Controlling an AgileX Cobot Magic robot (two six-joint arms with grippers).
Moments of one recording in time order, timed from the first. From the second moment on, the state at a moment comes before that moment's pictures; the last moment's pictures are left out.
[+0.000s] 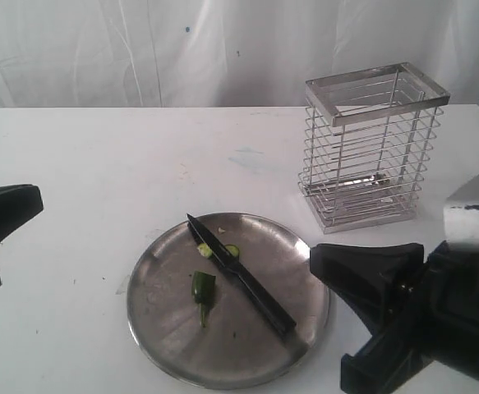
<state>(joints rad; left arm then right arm) -0.37 0.64 -0.34 1.49 -0.17 -1.72 0.90 0.77 -0.33 0.50 -0.11 -0.25</state>
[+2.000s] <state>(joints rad) -0.37 0.63 -0.34 1.49 -0.21 -1.71 0.14 0.01 -0.01 0.17 0.35 -0.04</state>
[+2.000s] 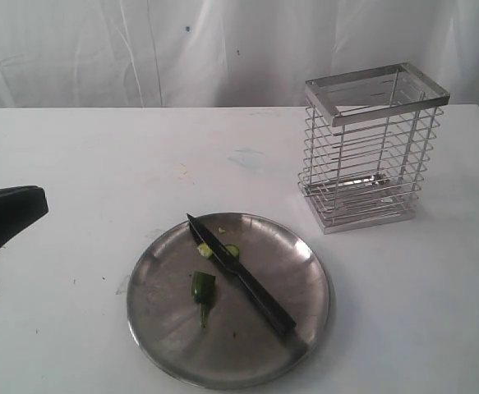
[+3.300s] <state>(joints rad) -0.56 0.01 0.02 -0.11 0.17 0.05 0.14 0.01 -0.01 0.17 0.35 -0.04</state>
